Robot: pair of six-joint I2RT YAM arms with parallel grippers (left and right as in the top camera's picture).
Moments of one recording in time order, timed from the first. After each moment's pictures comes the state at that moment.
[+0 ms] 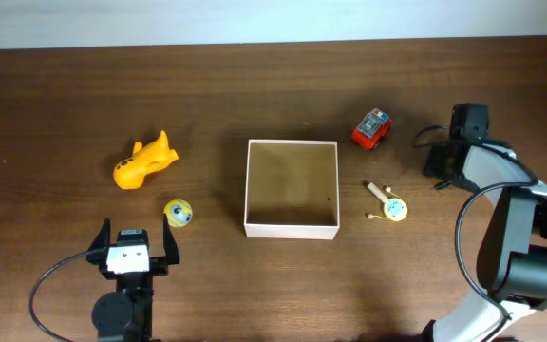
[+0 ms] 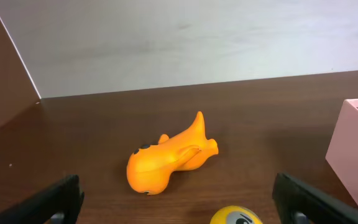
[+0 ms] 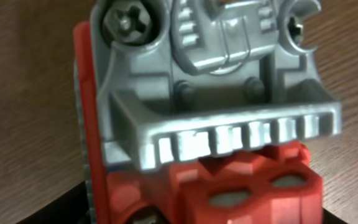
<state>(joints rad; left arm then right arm) 0.04 0.01 0.01 -0.08 -0.06 0.11 -0.22 1.91 1.16 -0.50 0.23 0.21</state>
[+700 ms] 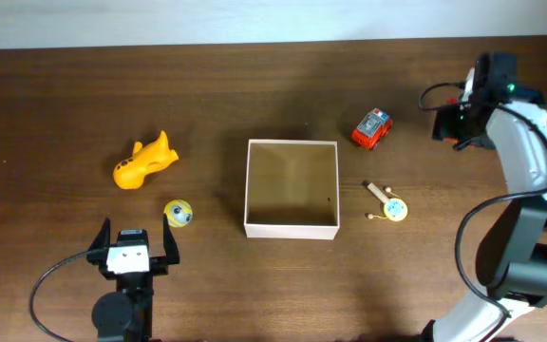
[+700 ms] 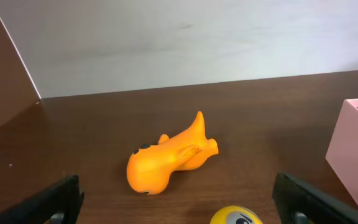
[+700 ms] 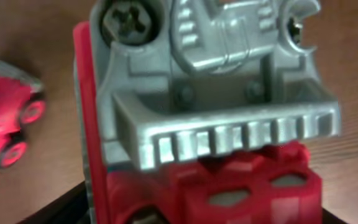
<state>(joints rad) 0.04 0.01 0.01 -0.08 -0.06 0.11 -0.21 1.92 1.62 -0.92 0.08 0.02</state>
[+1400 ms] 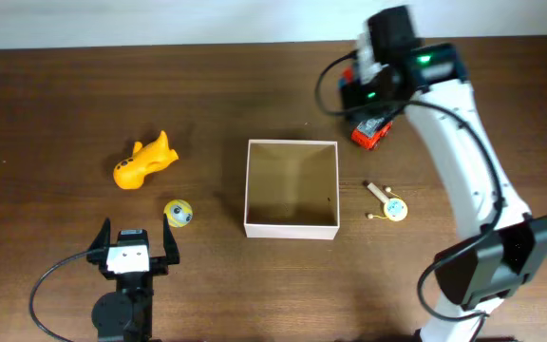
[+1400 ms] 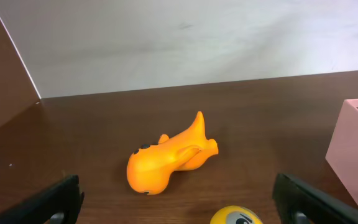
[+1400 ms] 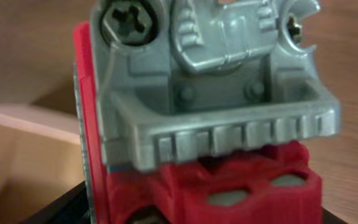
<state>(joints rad) 0.04 0.01 0.01 -0.08 -0.06 0.11 0.26 1.92 1.98 -1.23 0.04 0.04</state>
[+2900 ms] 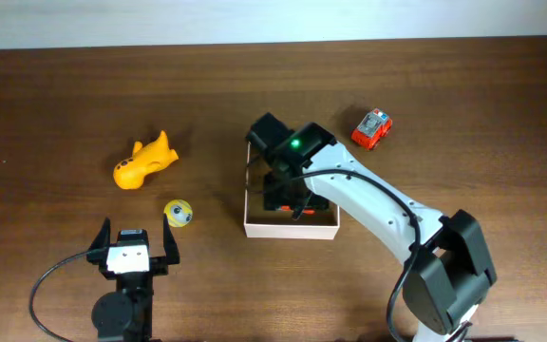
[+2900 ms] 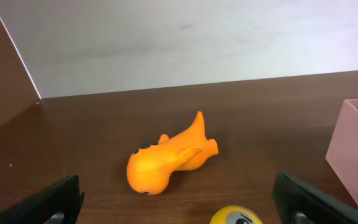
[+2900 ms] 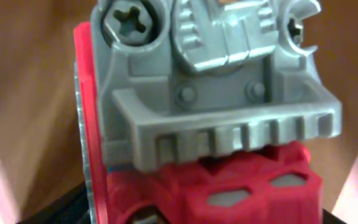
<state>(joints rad) 0.04 0.01 0.01 -0.08 -0.06 0.11 0.68 1.92 1.60 -1.19 0.04 0.73</state>
